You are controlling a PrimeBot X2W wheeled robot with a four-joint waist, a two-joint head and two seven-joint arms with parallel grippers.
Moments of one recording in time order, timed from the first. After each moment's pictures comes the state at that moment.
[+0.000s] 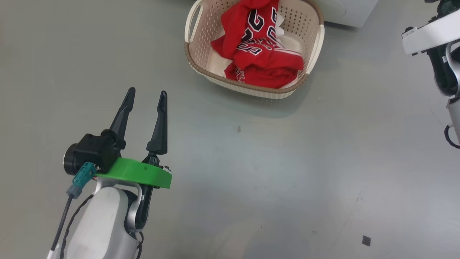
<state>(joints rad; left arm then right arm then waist) -0.36 0.02 -0.28 0.19 -0.42 -0.02 -0.26 -0.90 -0.42 0.41 0.38 0.49 0.09 -0.25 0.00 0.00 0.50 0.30</state>
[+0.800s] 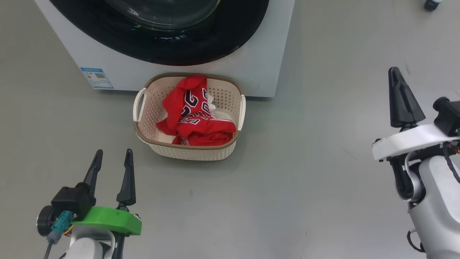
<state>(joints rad) -0.13 0.06 -0.14 0.23 -0.38 -0.05 -0.26 -0.39 -0.29 0.26 0.28 0.53 0.04 -0.25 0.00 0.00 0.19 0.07</state>
